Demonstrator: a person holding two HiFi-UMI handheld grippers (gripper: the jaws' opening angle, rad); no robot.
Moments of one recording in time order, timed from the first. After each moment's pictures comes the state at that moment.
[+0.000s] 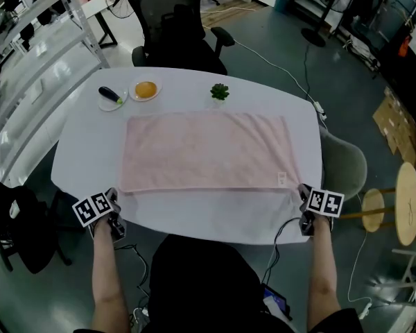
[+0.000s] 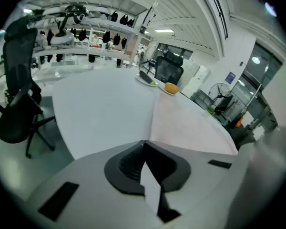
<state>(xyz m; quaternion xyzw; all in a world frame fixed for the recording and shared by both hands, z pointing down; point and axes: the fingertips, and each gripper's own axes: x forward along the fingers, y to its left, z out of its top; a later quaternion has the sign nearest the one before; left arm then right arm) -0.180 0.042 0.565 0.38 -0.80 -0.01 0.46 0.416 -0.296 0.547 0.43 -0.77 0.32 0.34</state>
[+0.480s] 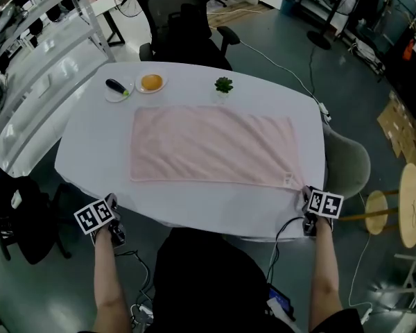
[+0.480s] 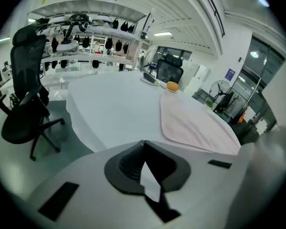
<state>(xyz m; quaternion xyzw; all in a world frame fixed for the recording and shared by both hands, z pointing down) -0.154 0.099 0.575 0.38 -0.81 0.00 0.44 0.452 -0.283 0.570 0.46 -0.76 0.27 0.37</state>
